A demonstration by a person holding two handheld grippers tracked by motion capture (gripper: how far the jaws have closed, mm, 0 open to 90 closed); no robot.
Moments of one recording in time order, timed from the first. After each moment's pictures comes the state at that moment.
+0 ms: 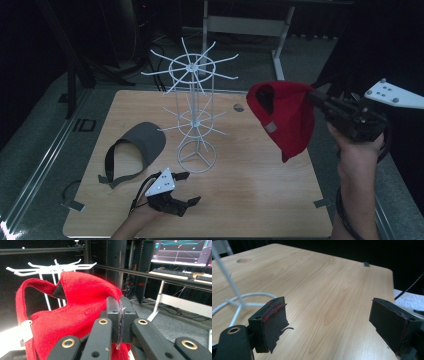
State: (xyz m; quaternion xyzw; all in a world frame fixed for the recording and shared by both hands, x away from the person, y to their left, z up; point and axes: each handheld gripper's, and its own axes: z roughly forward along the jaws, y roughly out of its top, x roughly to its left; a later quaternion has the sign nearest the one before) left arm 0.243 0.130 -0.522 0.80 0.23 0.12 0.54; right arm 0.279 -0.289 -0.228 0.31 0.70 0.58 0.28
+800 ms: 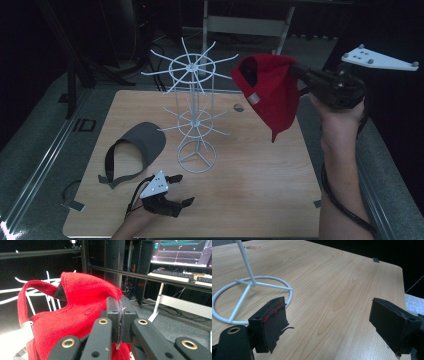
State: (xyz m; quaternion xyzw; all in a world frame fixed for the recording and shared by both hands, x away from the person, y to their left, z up) left arm 0.243 0.142 -0.540 0.79 0.25 0.12 0.54; right arm 0.320 -0.249 -0.203 0.32 0.70 0.57 0.28
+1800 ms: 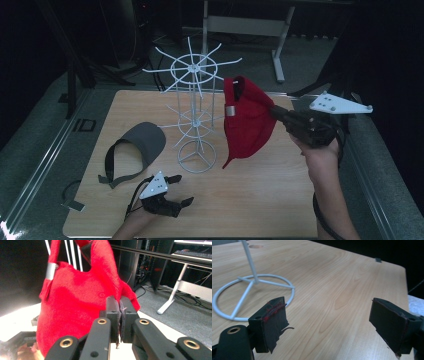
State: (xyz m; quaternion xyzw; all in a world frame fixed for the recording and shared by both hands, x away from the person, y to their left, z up) left arm 0.243 0.144 -0.544 0.79 0.27 0.13 0.54; right arm 0.297 -0.240 -0.281 0.29 0.75 0.55 0.23
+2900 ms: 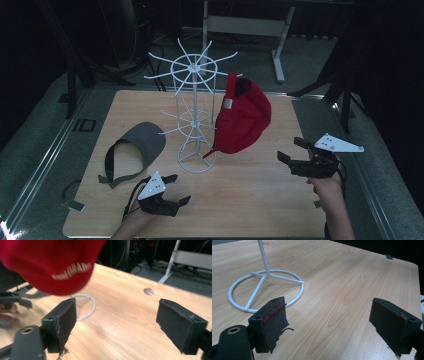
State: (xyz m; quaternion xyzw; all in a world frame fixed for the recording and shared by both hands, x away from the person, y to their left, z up) left arm 0.241 0.150 -0.546 0.79 0.28 0.14 0.53; right arm 0.296 -0.306 -0.401 0.36 0.76 0.51 0.21
